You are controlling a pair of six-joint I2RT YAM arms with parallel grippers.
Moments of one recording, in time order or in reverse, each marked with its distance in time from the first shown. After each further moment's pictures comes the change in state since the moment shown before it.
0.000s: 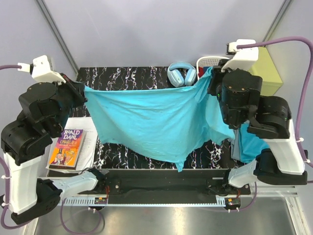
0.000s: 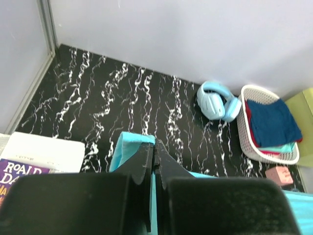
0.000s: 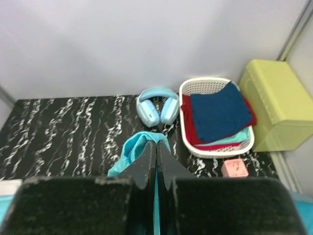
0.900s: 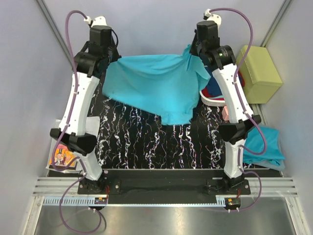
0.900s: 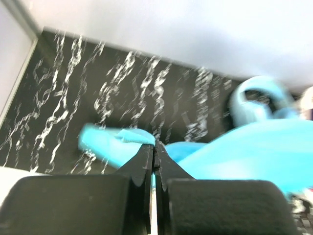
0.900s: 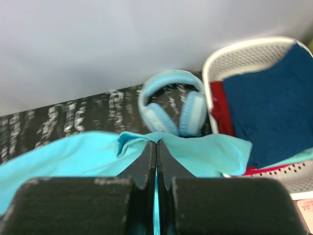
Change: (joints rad) left arm 0.319 0.775 0.385 0.144 0.257 0.082; right arm -0.802 0.661 0.272 0.185 -0.793 0.145
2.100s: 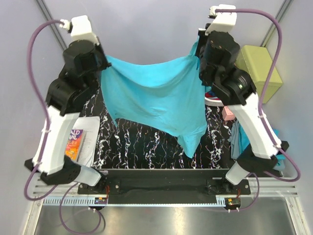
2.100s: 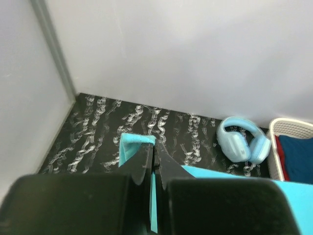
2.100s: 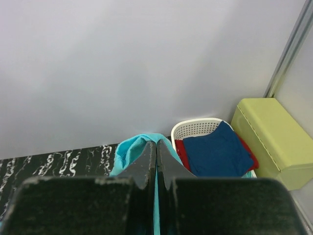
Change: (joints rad) left arm -0.277 -0.421 -0.175 0.107 -0.345 0.165; right arm 0.432 -0.467 -0.269 0.324 0.571 -0.437
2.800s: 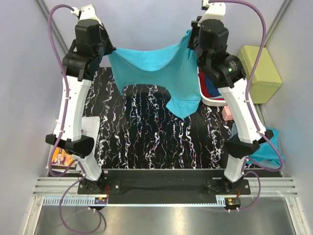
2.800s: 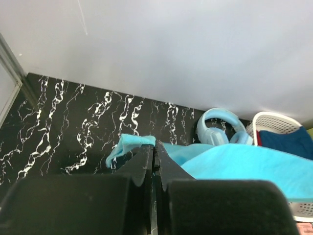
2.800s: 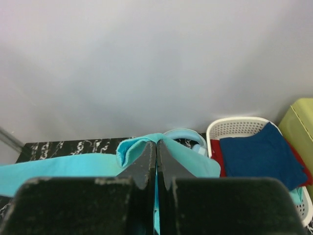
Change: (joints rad) left arm 0.297 0.358 0.251 -0.027 0.423 -0.147; right arm -0.200 0.230 0.222 -0.123 -0.329 0.178
